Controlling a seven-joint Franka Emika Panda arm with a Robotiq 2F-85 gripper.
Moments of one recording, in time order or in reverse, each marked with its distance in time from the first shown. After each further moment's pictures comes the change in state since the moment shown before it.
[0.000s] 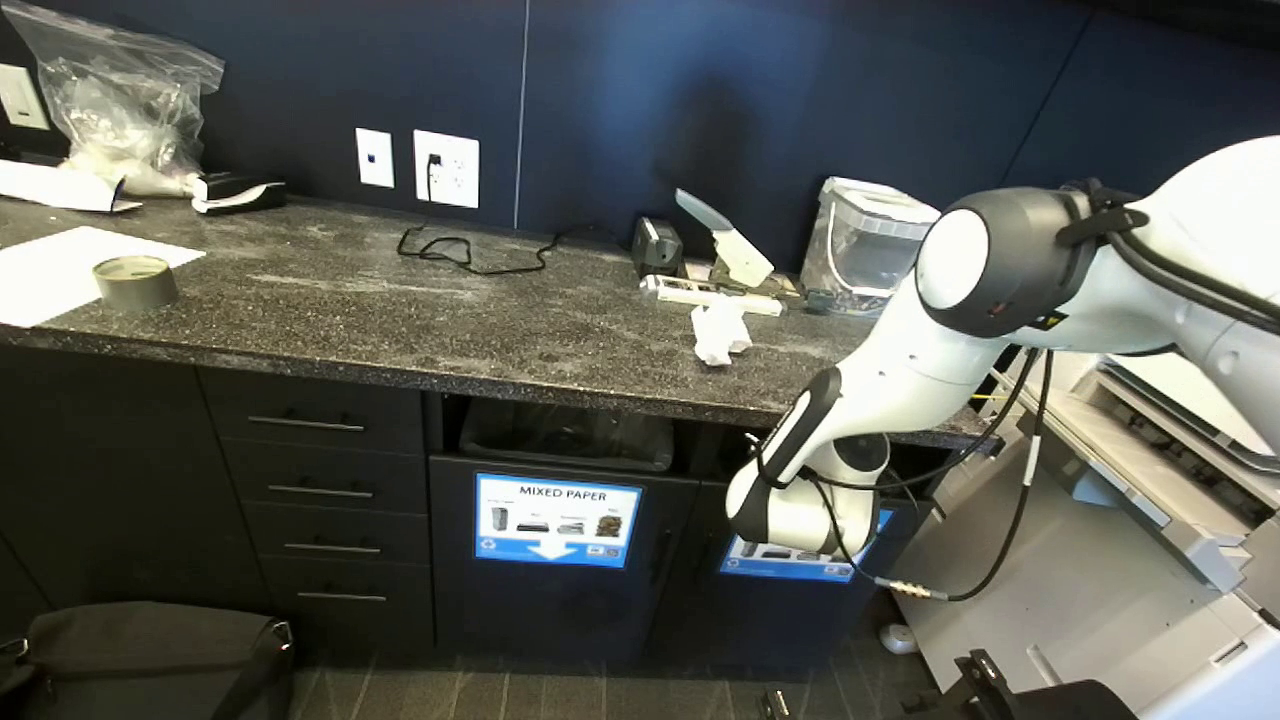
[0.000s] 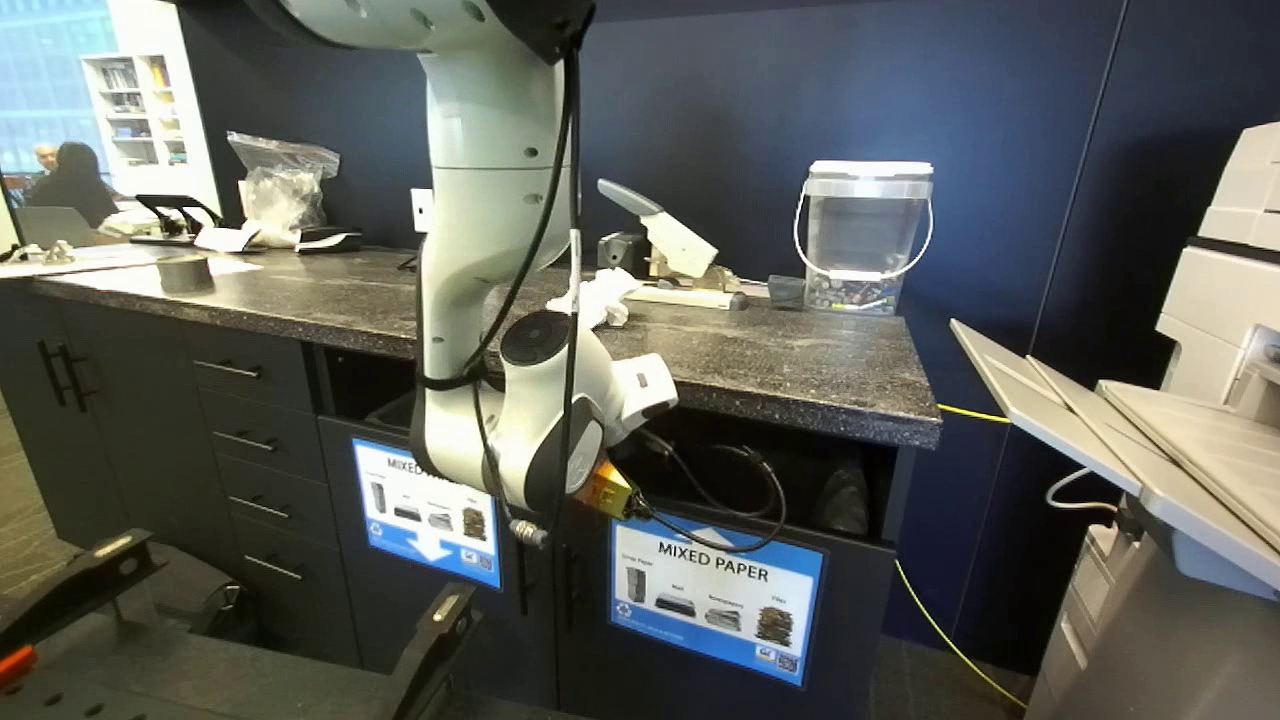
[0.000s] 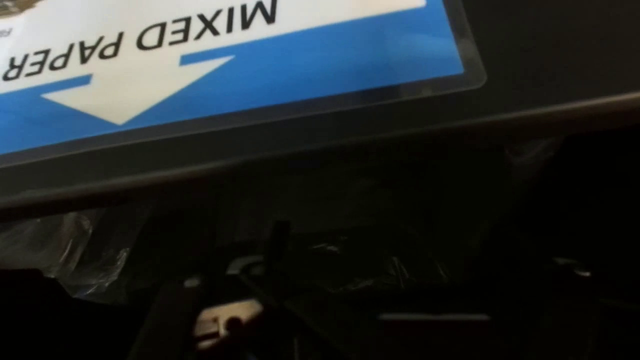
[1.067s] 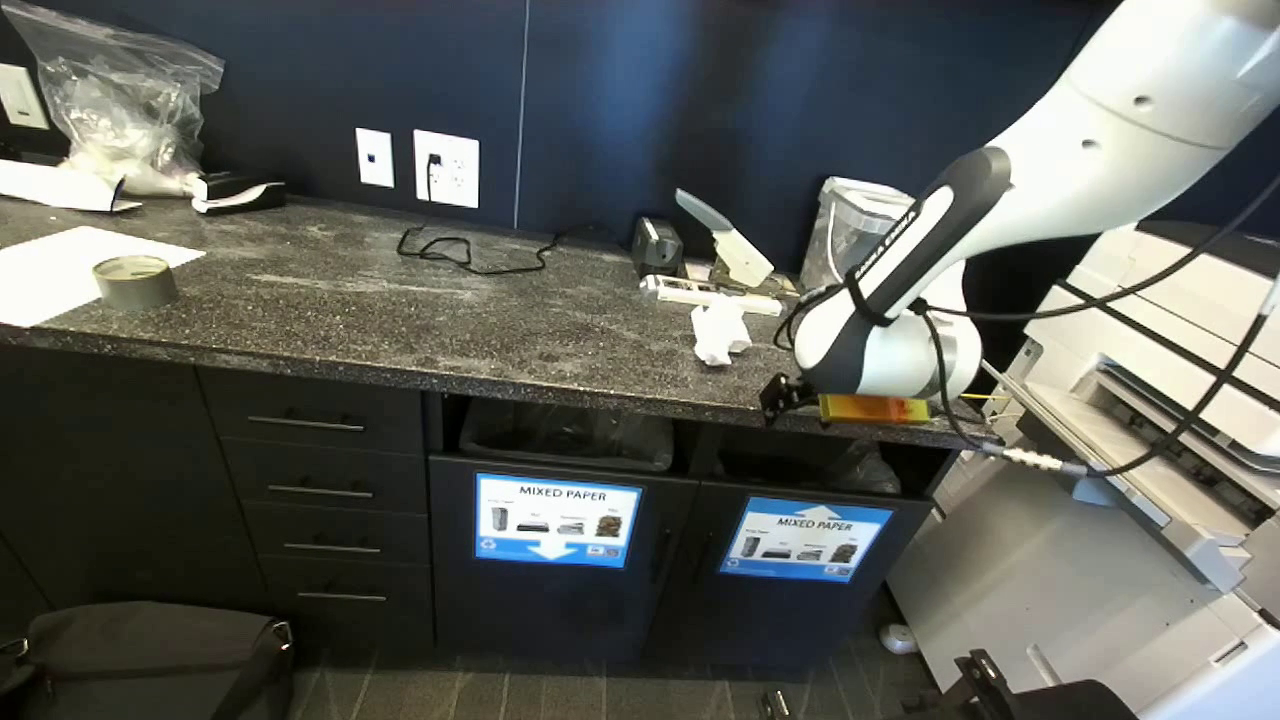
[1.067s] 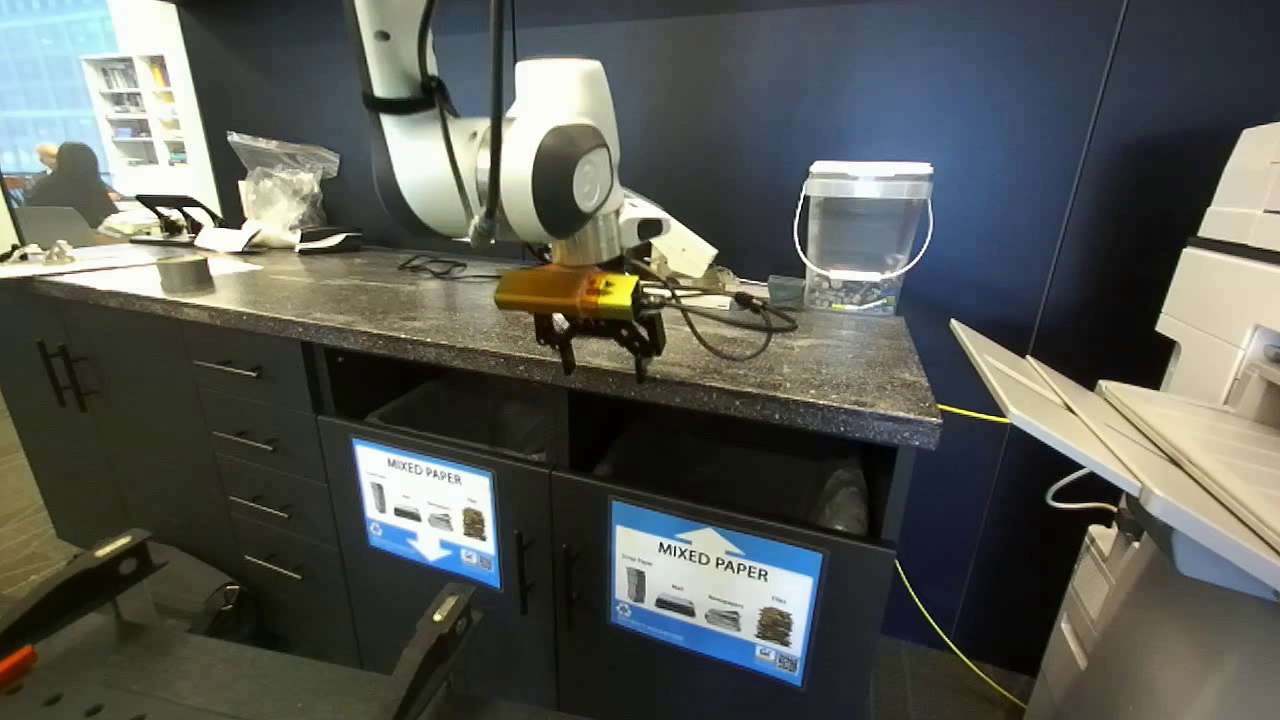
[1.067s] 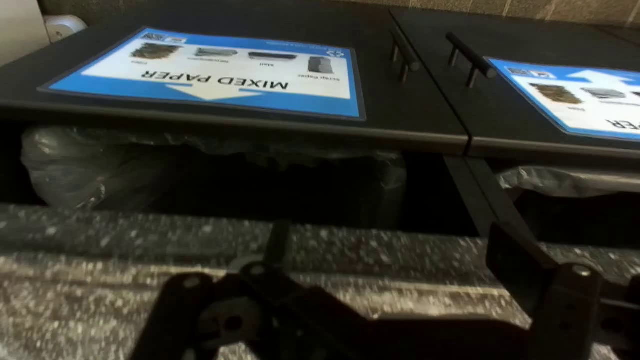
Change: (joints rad) arm 0.011 -0.712 -0.021 -0.438 -0.189 -0.728 -0.119
